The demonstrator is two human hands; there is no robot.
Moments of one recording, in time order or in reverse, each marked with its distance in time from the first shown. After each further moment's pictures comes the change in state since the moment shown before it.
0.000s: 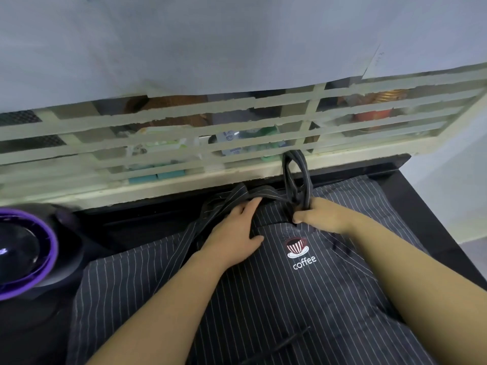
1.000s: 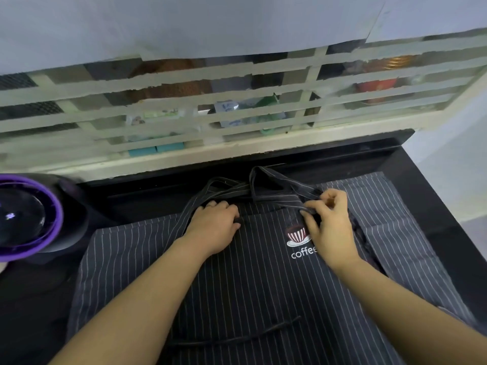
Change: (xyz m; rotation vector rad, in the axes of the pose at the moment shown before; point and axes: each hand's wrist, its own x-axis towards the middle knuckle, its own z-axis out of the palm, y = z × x) left_hand -0.029 -0.023 0.007 0.416 -0.070 -0.051; right_hand -0.041 0.051 0.088 0.016 0.790 -0.328
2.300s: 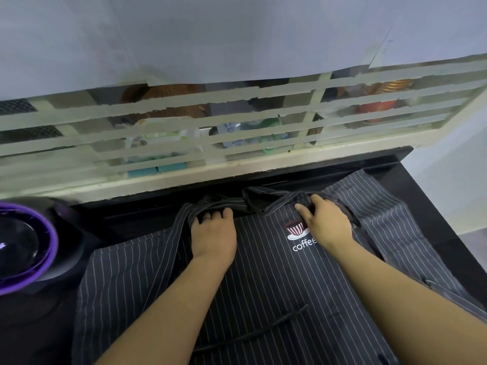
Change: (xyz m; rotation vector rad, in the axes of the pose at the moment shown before) left_hand 0.016 0.006 0.002 0.138 0.155 -0.242; right_hand 0.065 -0.009 0.010 -0.302 -0.253 0.328
